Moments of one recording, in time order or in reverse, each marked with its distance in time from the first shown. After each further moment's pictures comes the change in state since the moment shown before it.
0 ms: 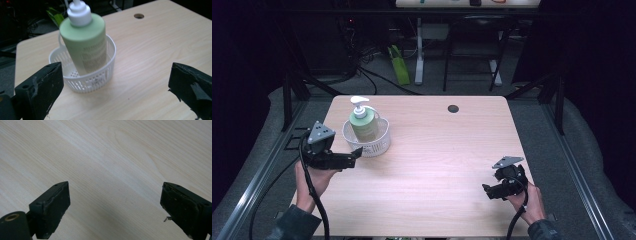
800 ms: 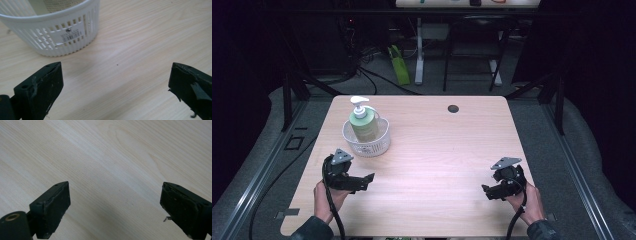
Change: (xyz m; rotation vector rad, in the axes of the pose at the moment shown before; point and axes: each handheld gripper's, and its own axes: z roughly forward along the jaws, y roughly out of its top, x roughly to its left) left arm -0.009 -0.069 0.054 0.165 -0.102 -0.057; right arm 0.002 -0.001 0.005 0.001 -0.009 -0.023
